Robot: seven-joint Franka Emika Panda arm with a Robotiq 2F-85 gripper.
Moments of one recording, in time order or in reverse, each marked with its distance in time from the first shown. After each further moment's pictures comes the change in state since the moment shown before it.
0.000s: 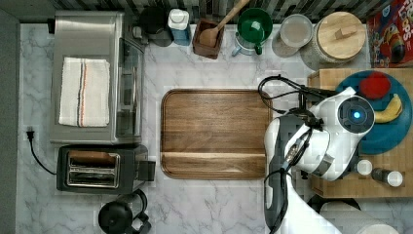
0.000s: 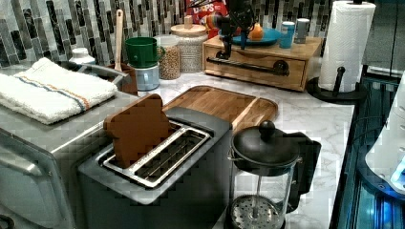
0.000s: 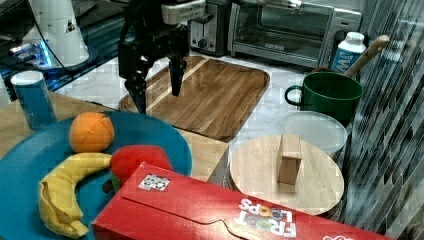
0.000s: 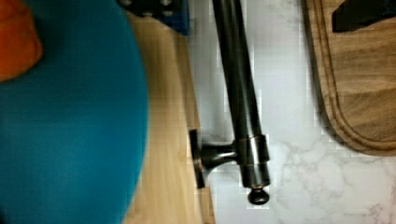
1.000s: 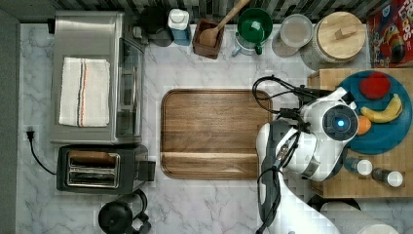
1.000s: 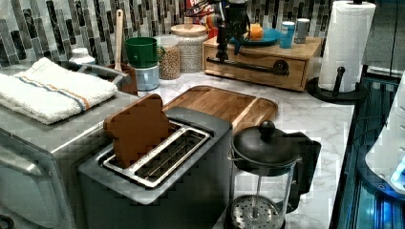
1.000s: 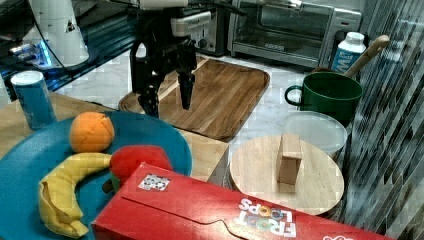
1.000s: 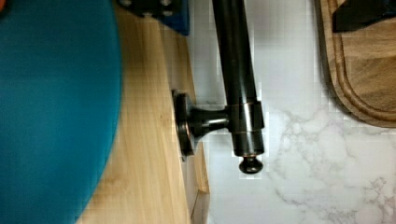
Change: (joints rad) arm 0.007 0.041 0.005 -0.064 -0.006 0.216 0.000
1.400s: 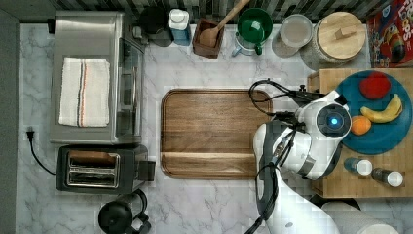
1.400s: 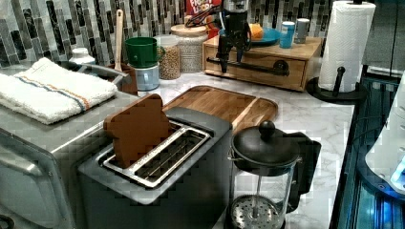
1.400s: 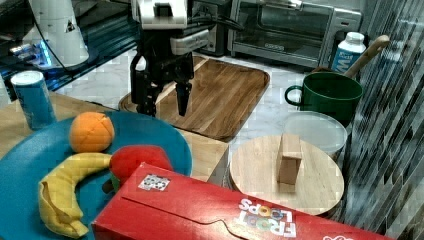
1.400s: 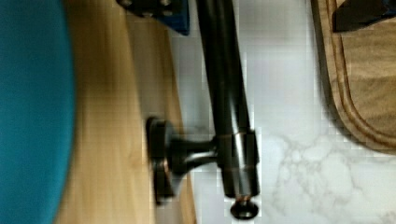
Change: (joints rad) arm 0.000 0.035 0.009 -0.012 0.000 -0.019 0.020
